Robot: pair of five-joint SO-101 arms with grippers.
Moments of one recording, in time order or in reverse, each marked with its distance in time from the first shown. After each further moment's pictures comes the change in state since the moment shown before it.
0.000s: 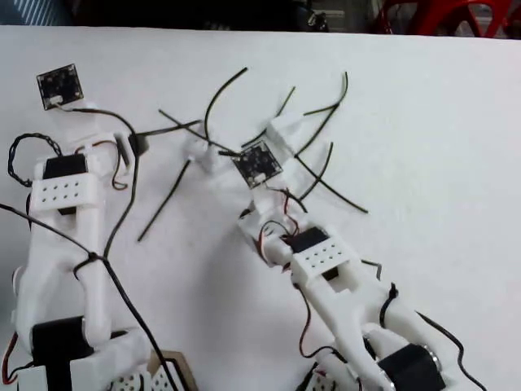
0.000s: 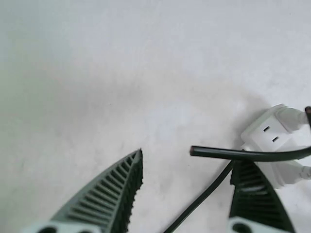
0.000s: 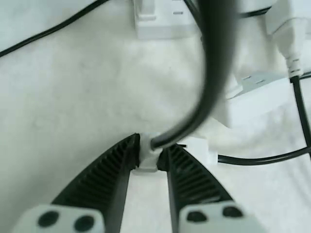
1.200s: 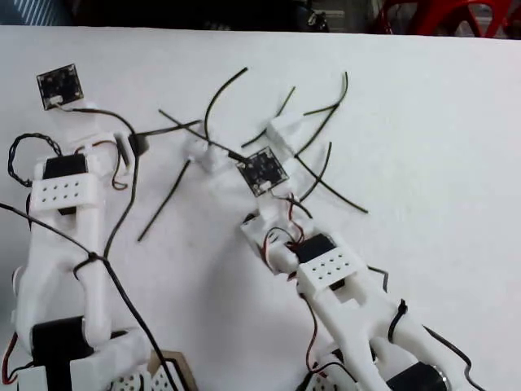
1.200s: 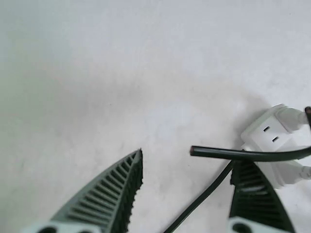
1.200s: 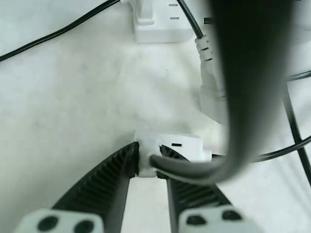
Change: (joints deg) left arm 0.0 0.0 0.0 0.0 0.0; right arm -0.4 -7.1 3.2 2.3 0.0
